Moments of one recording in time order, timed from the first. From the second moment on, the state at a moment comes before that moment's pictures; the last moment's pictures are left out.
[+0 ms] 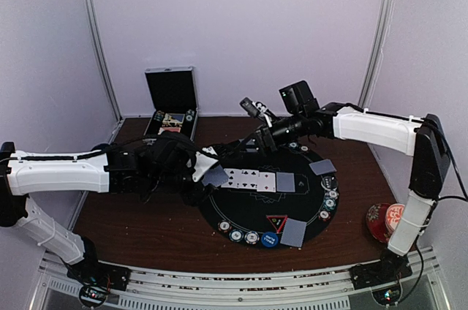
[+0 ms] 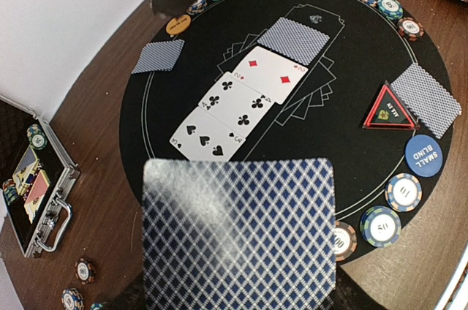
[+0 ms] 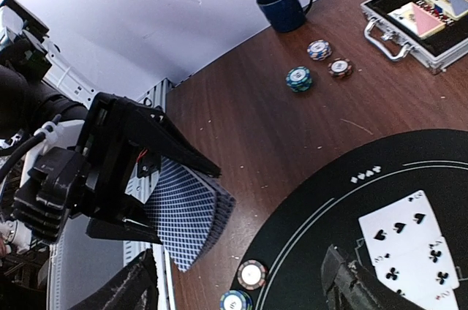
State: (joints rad) left arm -1.07 1.38 1.01 -0.37 -0.25 0.10; right arm 0.66 1.77 1.45 -0.31 -0.82 0.05
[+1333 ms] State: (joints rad) left arm -1.07 1.38 1.00 -0.39 -0.25 0.10; right arm 0.77 2.00 1.56 -0.29 -0.87 0.18
